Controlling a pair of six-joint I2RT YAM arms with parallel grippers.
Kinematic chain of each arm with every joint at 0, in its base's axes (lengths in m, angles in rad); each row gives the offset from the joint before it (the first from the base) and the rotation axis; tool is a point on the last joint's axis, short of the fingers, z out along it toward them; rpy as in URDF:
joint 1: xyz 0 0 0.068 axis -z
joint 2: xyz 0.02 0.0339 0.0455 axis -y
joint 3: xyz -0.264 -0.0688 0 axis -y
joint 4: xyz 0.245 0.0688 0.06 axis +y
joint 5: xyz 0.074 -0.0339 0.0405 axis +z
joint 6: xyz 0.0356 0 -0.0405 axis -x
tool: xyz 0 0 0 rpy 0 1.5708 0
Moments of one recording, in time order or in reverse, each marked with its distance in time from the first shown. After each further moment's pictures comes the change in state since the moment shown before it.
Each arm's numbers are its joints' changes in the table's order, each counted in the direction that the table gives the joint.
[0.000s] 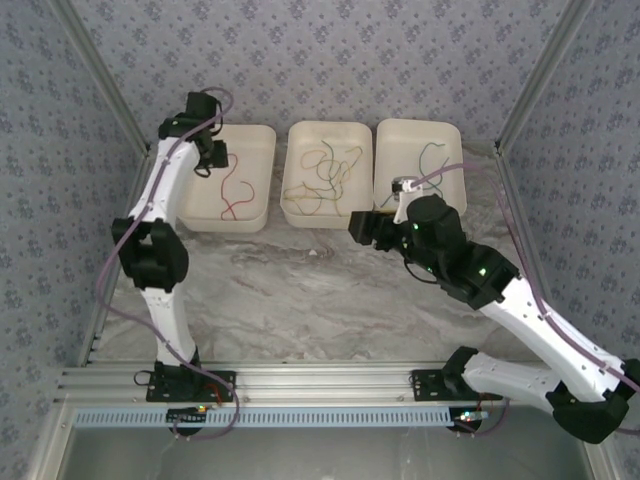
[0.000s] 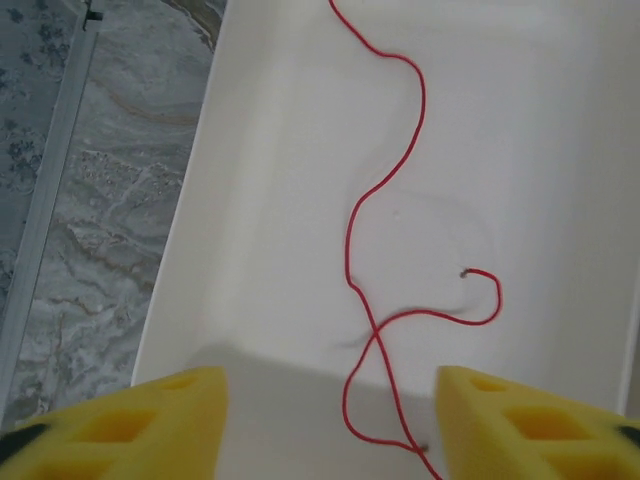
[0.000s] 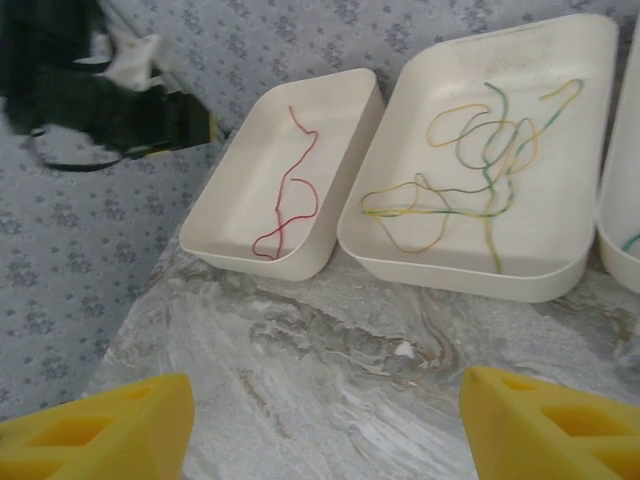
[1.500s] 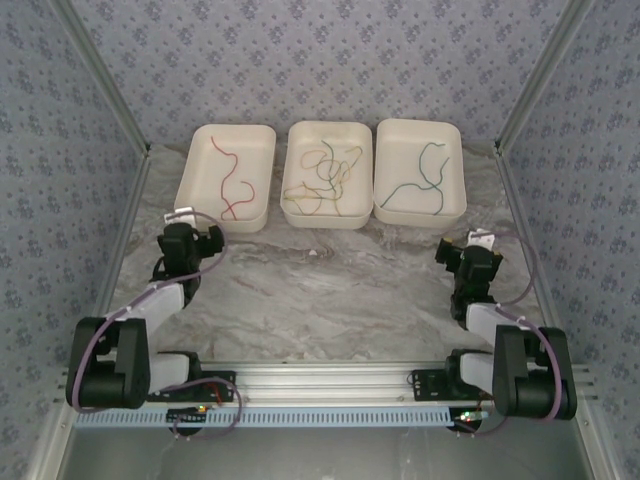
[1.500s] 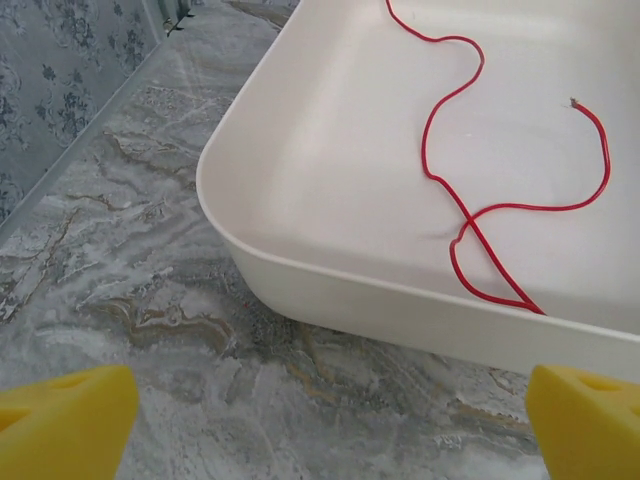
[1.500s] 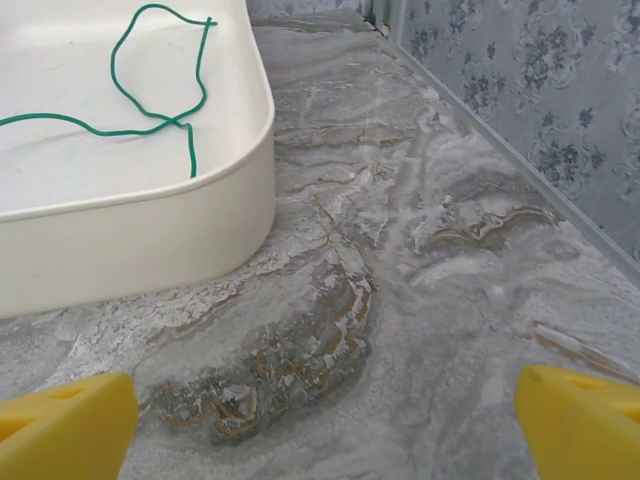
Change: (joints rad) left arm -0.083 0.731 -1.606 -1.398 -0.022 -0.103; right arm 0.832 -0.223 -0.958 -1.177 -0.092 0.484
